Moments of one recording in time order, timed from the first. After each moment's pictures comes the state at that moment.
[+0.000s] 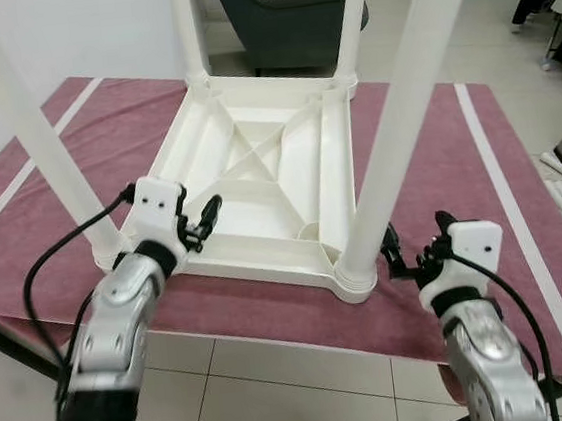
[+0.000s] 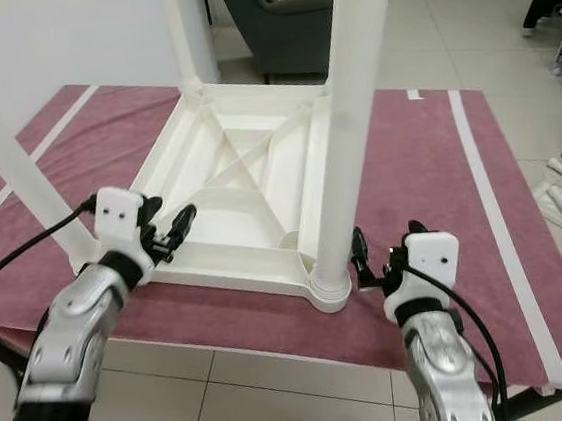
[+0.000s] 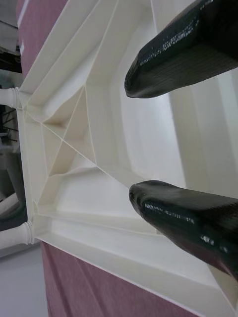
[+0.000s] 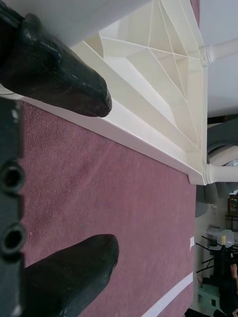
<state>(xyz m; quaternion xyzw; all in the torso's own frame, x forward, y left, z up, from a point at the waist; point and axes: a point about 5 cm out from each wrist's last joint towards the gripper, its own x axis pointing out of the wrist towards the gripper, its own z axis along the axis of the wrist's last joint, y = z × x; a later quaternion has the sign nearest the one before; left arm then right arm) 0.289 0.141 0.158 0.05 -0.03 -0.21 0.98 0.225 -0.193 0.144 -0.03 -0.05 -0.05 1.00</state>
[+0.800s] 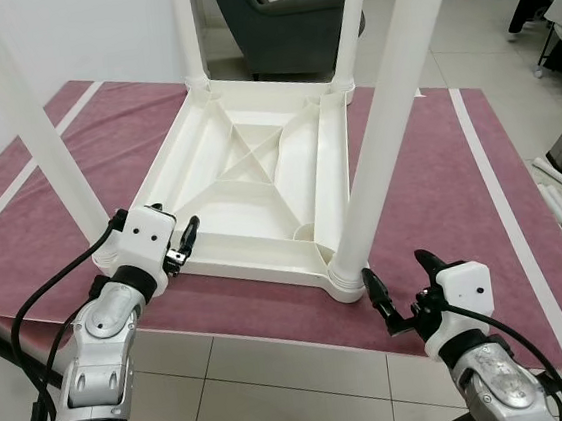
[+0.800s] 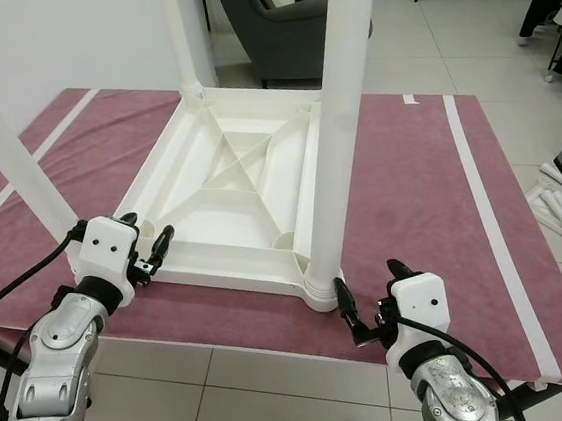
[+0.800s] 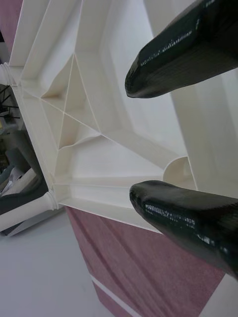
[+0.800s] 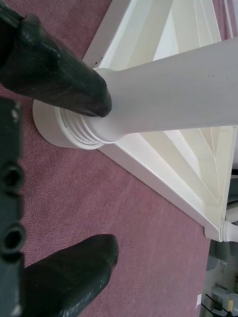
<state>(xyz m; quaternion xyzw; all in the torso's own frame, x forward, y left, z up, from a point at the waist) 0.287 0.163 0.153 0.17 -0.06 -0.14 0.97 0.198 -0.176 0.135 -0.07 0.00 0.10 0.99</state>
